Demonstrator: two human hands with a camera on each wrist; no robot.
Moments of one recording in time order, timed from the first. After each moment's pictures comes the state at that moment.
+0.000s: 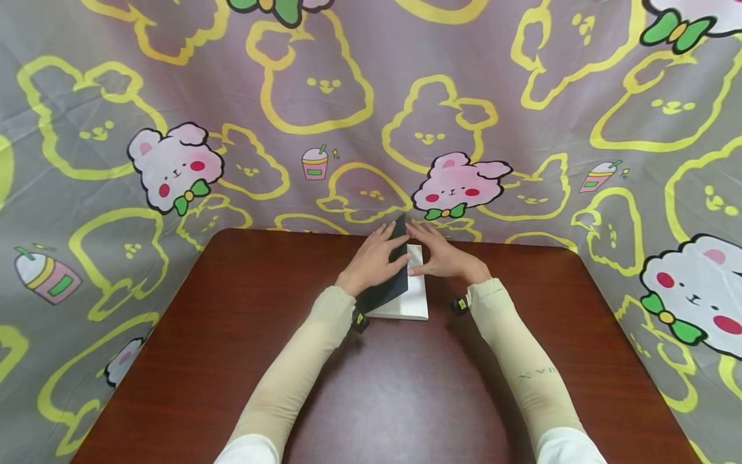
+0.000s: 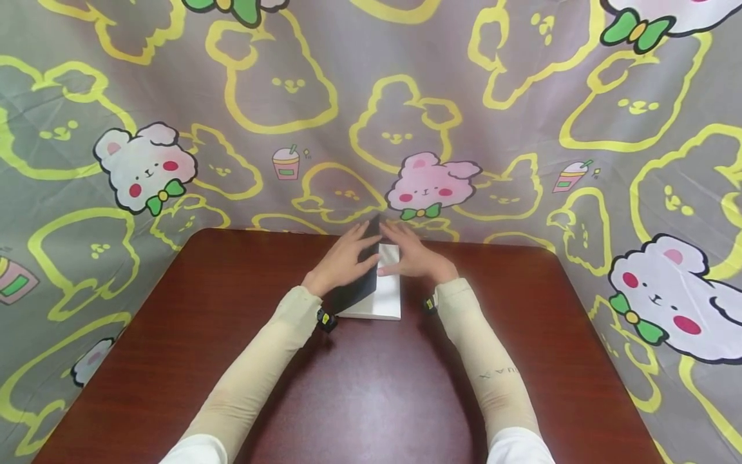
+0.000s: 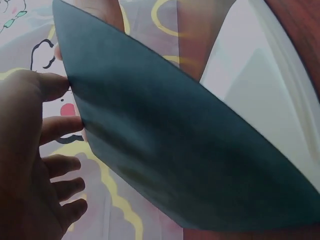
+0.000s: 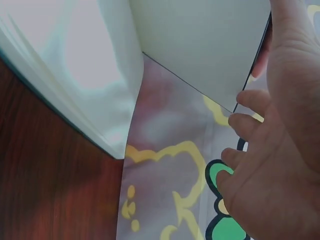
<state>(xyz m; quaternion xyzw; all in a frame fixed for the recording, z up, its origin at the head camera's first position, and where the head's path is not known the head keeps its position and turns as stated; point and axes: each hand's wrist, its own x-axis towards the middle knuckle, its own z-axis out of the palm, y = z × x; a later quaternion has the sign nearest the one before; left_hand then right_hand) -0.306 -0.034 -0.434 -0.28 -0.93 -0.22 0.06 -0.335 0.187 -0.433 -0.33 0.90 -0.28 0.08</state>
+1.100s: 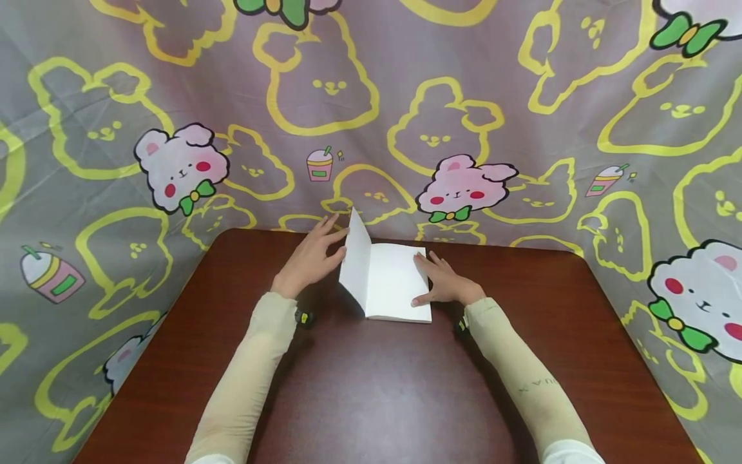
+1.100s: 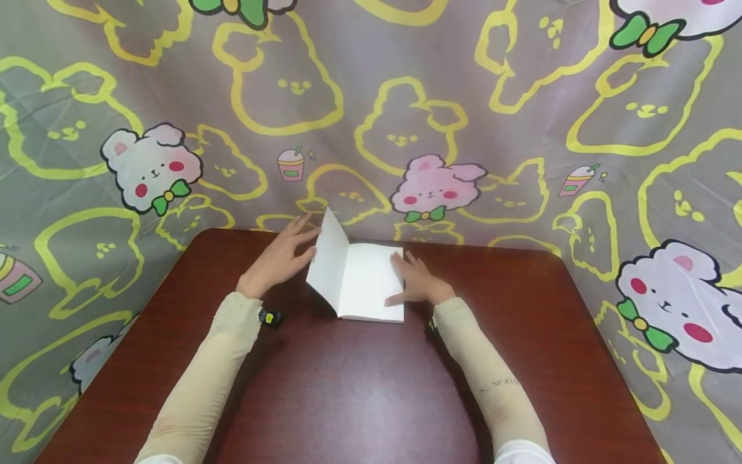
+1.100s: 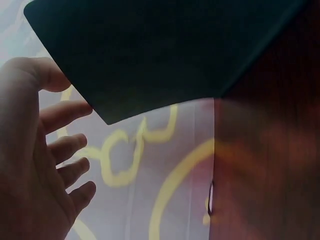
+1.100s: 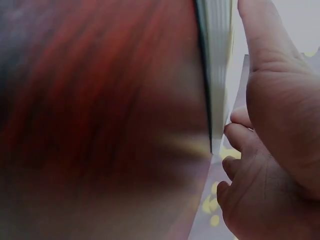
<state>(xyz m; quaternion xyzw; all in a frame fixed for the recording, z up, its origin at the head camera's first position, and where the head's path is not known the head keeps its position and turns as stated) -0.295 -0.158 -0.418 -0.23 -0.93 -0.26 0.07 -0.324 0.193 -0.498 -0.28 0.93 -0.20 0.15</state>
